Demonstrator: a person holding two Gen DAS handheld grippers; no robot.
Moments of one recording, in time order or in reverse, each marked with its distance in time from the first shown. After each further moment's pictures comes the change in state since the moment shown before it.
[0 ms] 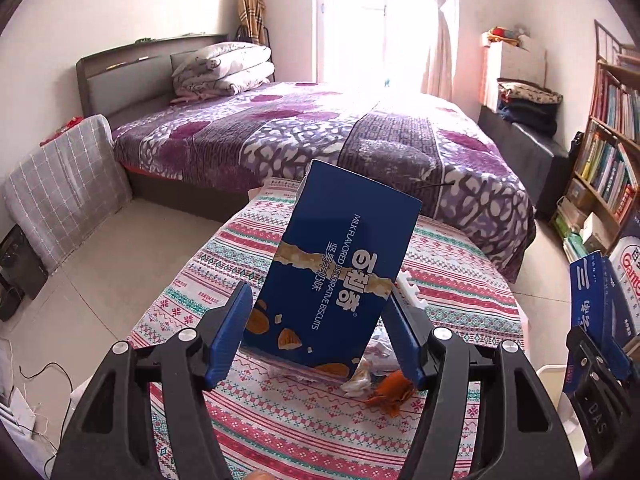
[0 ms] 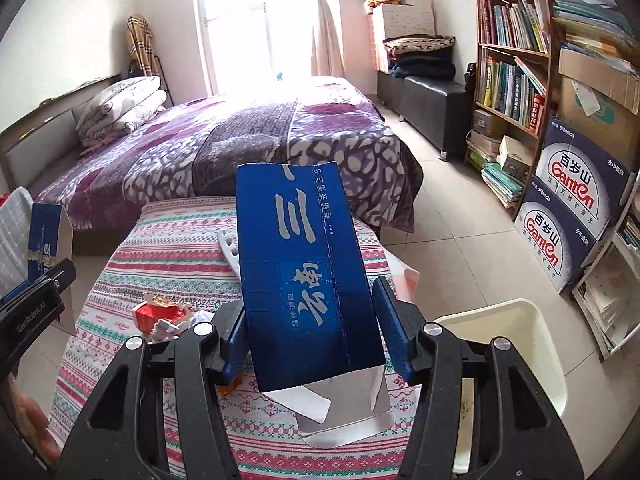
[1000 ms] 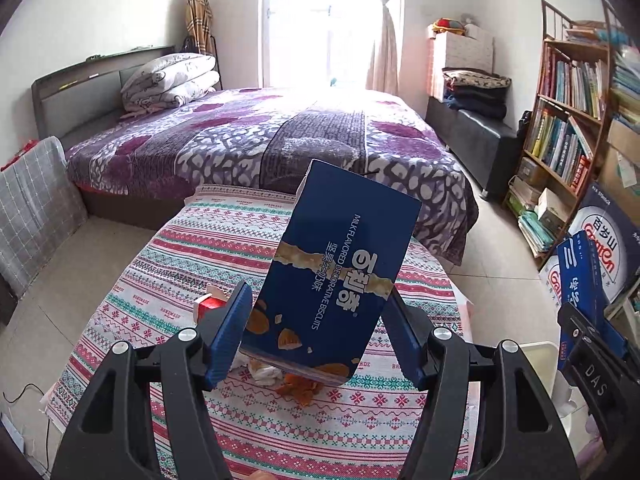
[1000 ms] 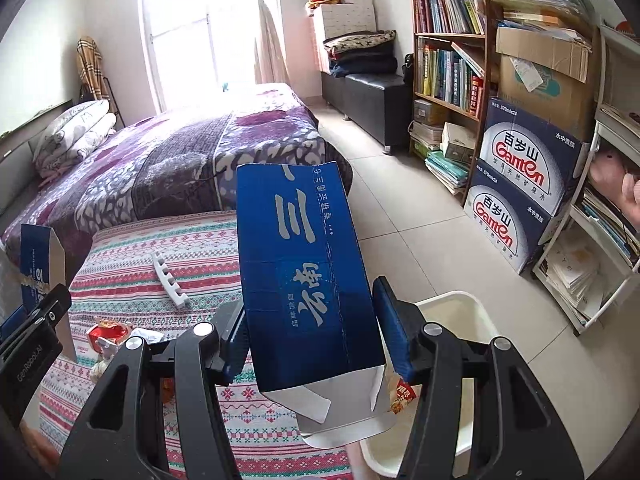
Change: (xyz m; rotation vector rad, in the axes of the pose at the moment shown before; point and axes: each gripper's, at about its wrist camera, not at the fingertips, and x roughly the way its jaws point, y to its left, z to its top) left arm -0.015 -0.083 -0.018 0.089 -0.011 -0.150; right arm -0.009 -0.078 0.004 0.116 -0.006 -0.147
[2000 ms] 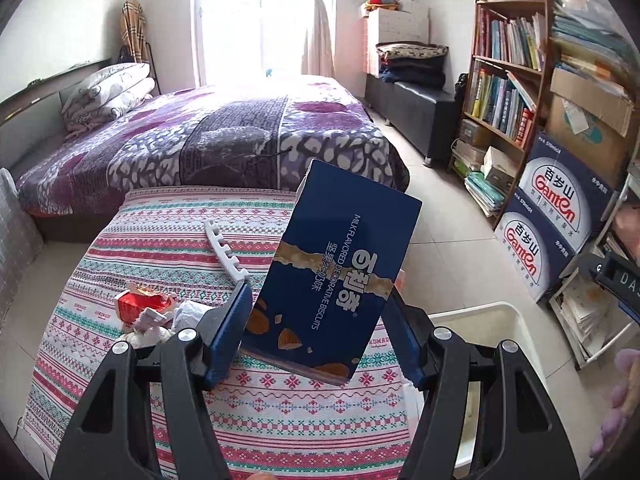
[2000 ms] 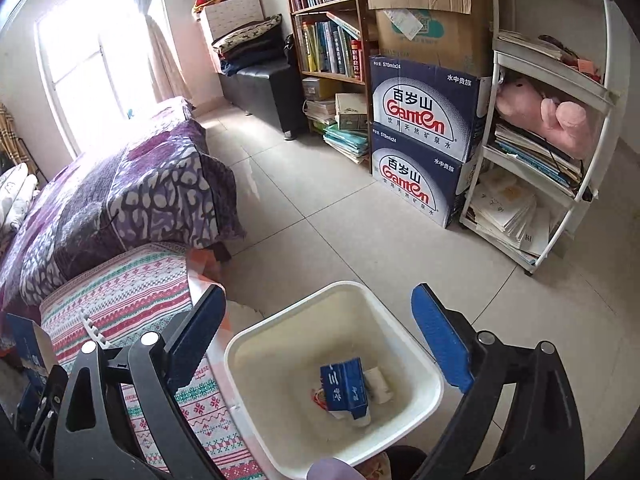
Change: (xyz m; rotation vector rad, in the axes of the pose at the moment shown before) left arm 0.004 -0.094 -0.027 0.145 0.040 -0.161; right arm 0.004 -0.129 0.009 0.269 0.051 -0.219
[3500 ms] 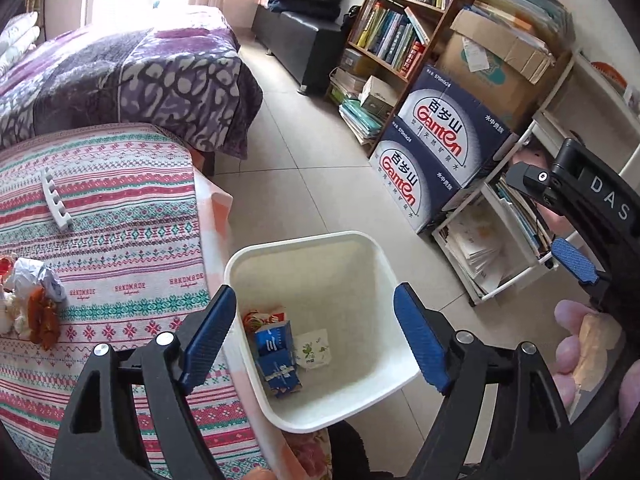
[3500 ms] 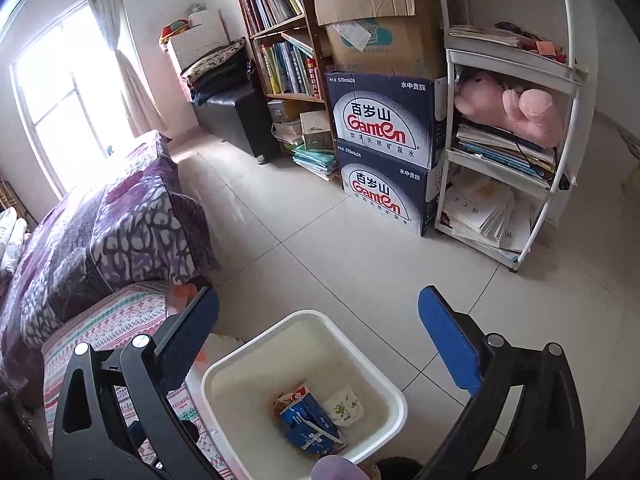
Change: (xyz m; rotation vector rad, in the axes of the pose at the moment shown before) left arm 0.027 -0.103 -0.019 0.050 0.264 -0.430; right arm -0.010 -0.055 0.021 0.110 -0.052 -0.032
